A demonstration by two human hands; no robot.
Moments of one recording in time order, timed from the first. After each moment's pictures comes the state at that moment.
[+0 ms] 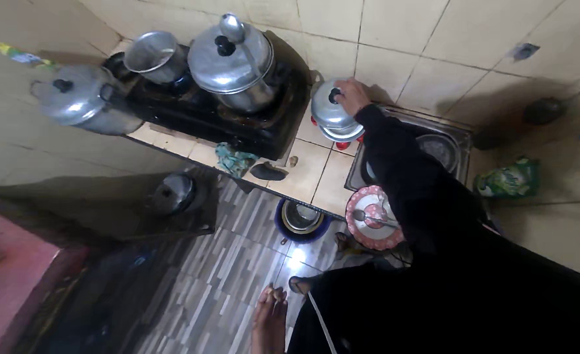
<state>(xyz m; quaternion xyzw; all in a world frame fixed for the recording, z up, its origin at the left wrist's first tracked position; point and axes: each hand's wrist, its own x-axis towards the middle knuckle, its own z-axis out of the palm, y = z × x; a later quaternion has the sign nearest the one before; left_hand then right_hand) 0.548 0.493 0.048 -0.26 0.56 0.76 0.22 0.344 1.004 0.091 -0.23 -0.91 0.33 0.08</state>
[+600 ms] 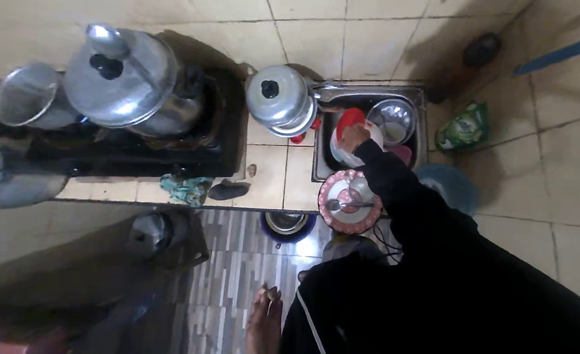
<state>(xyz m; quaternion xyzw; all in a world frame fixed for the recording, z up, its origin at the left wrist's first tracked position) 0.521 0.524 0.048 -0.19 0.61 0.69 0.34 0.518 1.011 0.009 -0.43 -0.83 0.31 -0.17</state>
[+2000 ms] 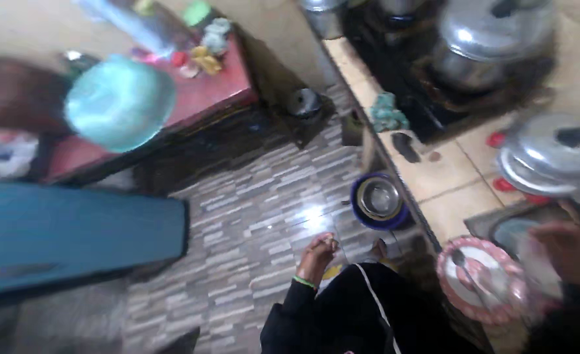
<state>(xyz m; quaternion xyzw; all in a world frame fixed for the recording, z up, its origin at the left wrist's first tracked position) 0.574 0.410 0.052 -0.35 0.49 0.78 0.14 0.519 0.902 0.061 -0.11 -0.94 0.31 0.02</state>
